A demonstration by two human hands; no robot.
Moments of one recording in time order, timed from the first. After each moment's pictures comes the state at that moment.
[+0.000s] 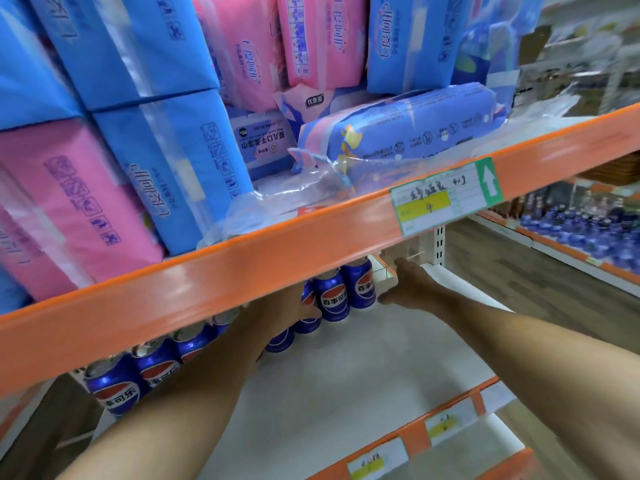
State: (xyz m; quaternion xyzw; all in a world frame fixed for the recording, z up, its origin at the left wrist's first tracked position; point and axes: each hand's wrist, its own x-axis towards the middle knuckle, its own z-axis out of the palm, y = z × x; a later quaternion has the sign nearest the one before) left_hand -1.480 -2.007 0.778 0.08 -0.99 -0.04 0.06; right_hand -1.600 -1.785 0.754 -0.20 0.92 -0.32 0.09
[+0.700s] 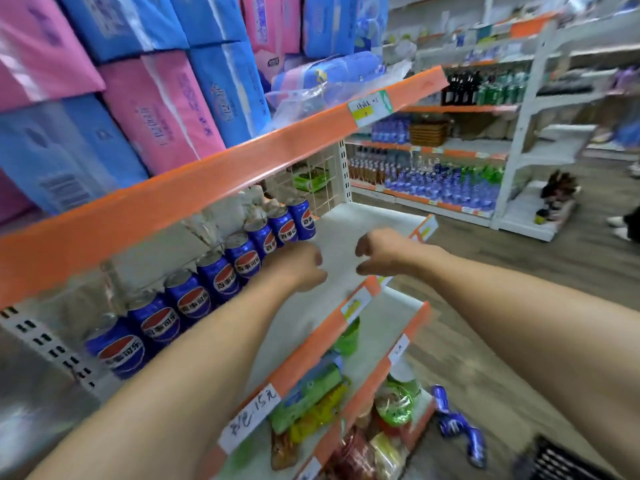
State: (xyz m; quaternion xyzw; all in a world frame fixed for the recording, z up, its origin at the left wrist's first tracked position) left_hand -1.349 -1.943 0.786 -0.10 -0.99 -0.04 -0.03; right_hand -1.362 -1.754 0.777 -0.10 0.98 -0.17 0.05
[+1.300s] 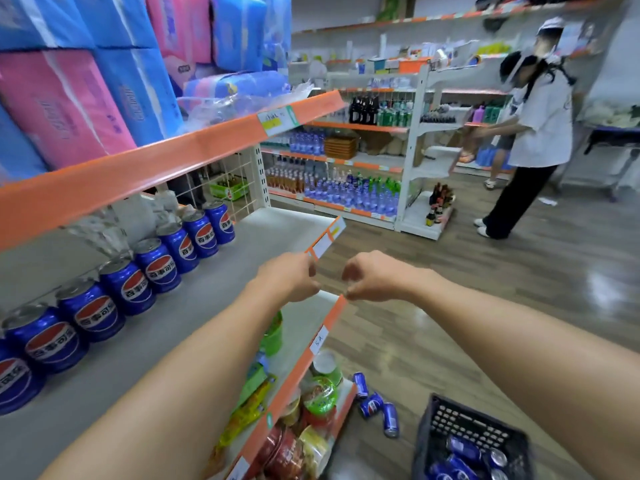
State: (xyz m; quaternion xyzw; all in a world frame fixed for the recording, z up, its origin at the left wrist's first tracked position) left_hand -1.309 -1.840 0.772 -0.22 -0.97 -0.06 -0.06; right_hand -1.245 -1.662 0.782 -0.03 0.99 -0.13 0.07
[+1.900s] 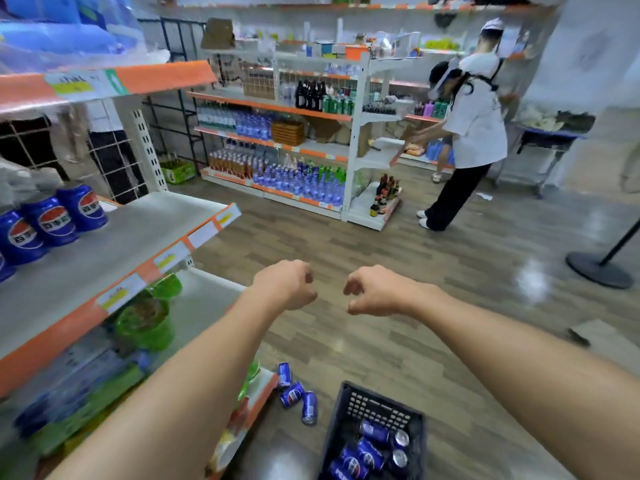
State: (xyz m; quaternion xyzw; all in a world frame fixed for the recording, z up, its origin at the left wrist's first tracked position) left_hand -1.247 -1.590 0.723 -0.24 -0.96 -0.09 -0.10; right_hand -1.159 -1.419 0.751 0.03 0.98 -0.12 0.12
